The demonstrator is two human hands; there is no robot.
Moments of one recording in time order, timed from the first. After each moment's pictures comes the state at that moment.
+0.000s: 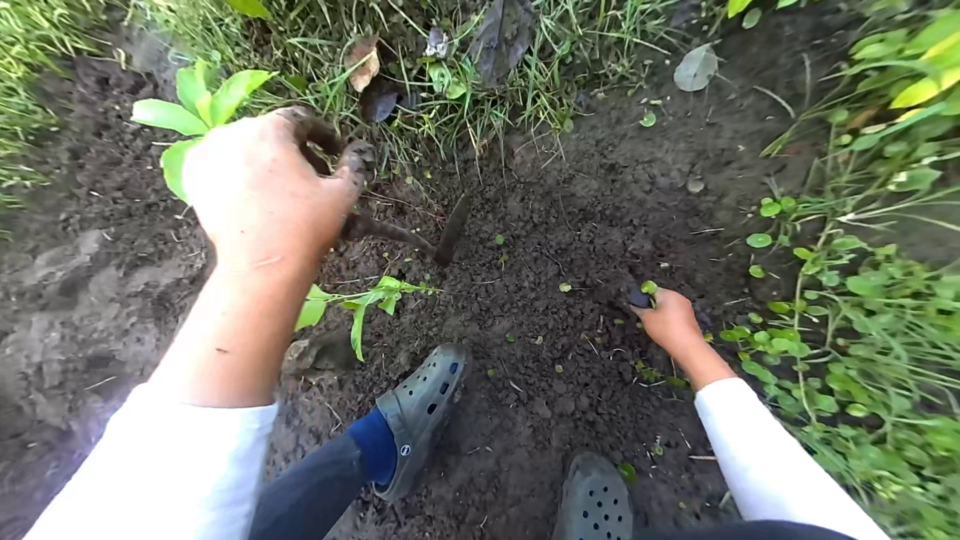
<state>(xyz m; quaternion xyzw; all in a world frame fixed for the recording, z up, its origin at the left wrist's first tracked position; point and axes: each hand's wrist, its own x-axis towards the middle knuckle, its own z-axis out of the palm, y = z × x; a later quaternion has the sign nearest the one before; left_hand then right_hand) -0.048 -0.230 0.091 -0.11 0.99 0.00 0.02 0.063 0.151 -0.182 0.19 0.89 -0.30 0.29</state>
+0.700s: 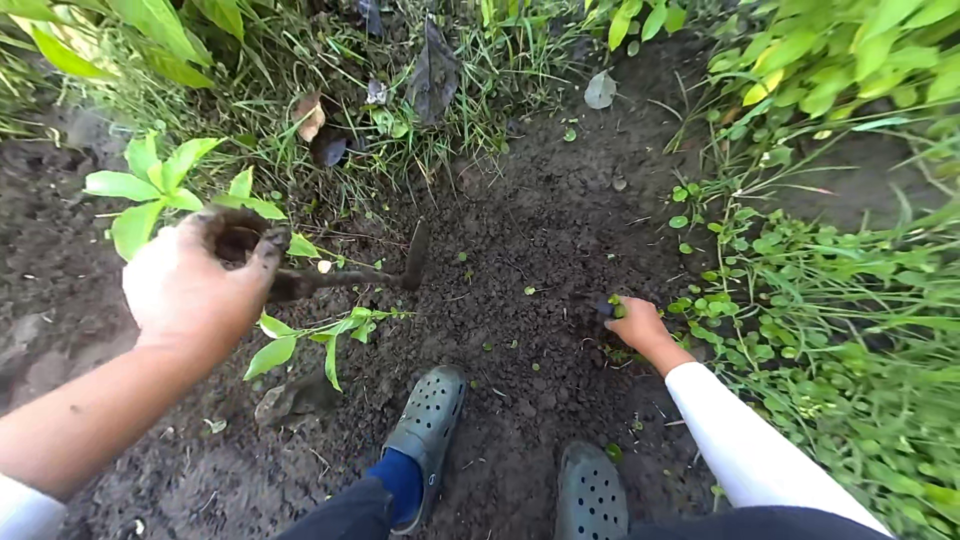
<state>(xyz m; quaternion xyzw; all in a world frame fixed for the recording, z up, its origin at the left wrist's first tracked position) -0.021 -0.296 0.080 -0.05 0.99 0.10 0.04 0.107 0.175 -0.194 0.20 0.89 -0.28 0.31</state>
